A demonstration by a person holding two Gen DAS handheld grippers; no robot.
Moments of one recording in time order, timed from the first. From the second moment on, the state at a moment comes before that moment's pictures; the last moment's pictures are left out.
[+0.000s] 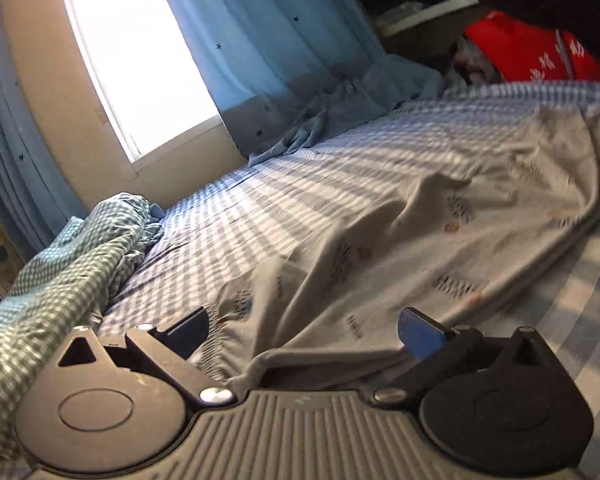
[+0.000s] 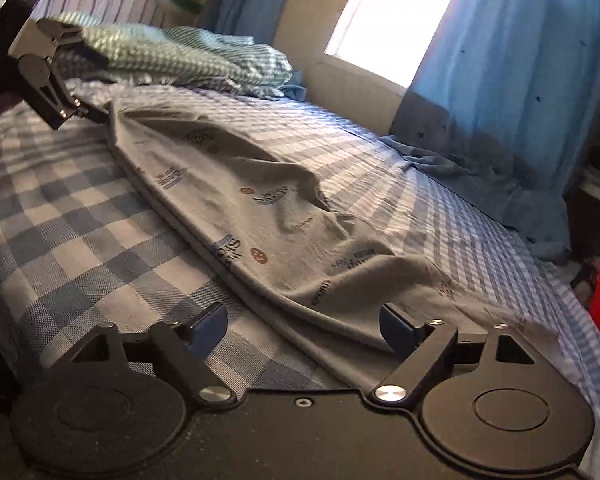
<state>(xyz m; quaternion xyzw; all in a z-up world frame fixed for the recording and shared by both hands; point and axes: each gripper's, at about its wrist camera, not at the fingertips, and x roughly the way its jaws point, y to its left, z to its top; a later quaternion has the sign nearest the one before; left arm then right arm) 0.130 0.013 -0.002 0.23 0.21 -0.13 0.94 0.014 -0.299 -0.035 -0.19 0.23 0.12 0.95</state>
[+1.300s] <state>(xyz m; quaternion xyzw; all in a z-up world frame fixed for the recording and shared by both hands) 0.126 -0.342 -0.032 0.39 0.24 -0.28 0.84 0.198 -0.655 0.005 0.20 0.31 -0.12 0.92</state>
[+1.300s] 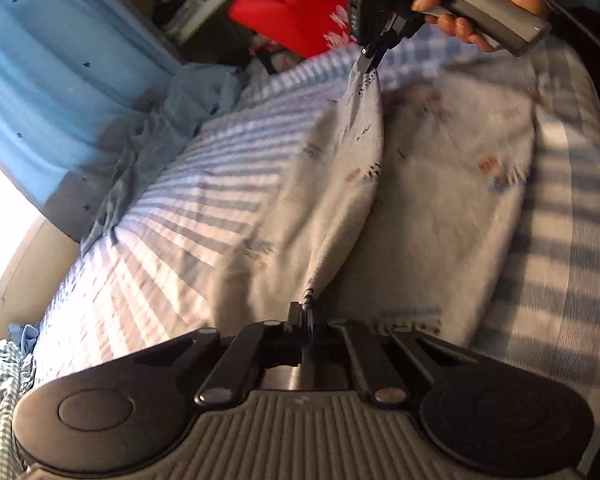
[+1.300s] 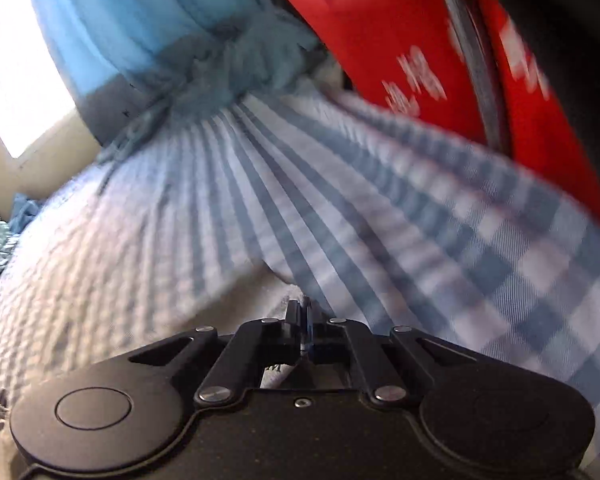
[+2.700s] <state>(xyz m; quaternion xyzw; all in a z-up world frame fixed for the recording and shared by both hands) 0.081 -0.258 -0.011 0.30 0.23 -0.29 0.88 0.026 -0.579 -0.012 -0.01 0.29 -0.22 0.93</state>
